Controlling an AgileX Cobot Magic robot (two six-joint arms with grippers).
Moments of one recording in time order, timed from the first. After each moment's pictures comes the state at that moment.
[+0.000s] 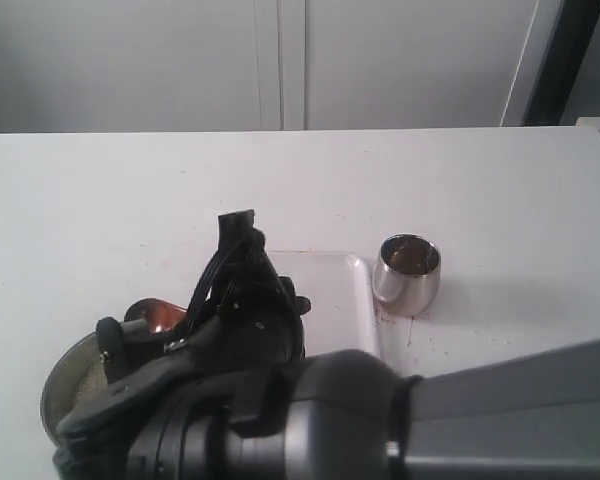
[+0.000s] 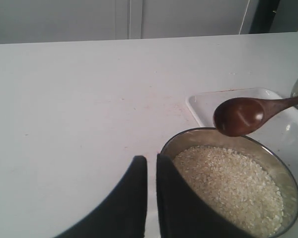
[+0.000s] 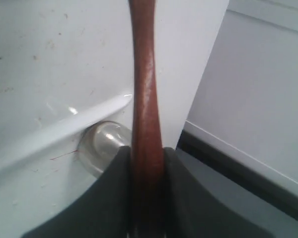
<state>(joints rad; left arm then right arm) -0.18 0.00 0.00 -0.16 0.07 -0.02 1.20 1.85 -1.19 -1.10 1.22 0.23</state>
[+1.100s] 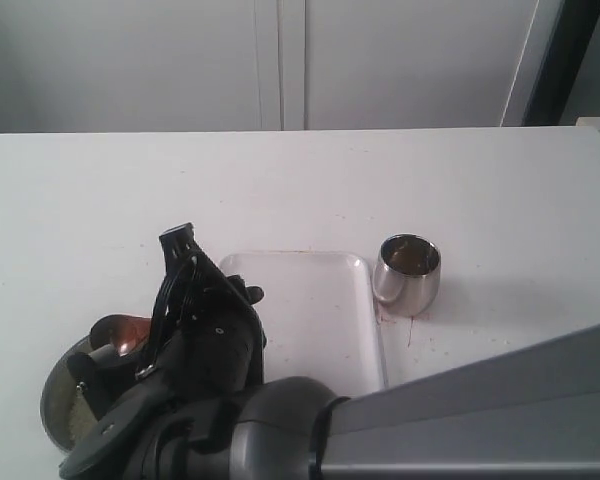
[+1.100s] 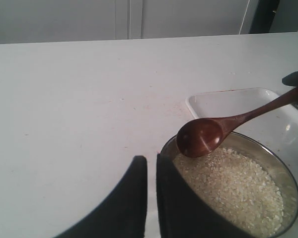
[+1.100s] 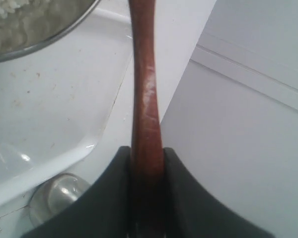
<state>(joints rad) -0.18 0.00 0.00 -0.16 0.07 -0.02 1.18 1.95 -1.19 -1.33 1.09 0.24</state>
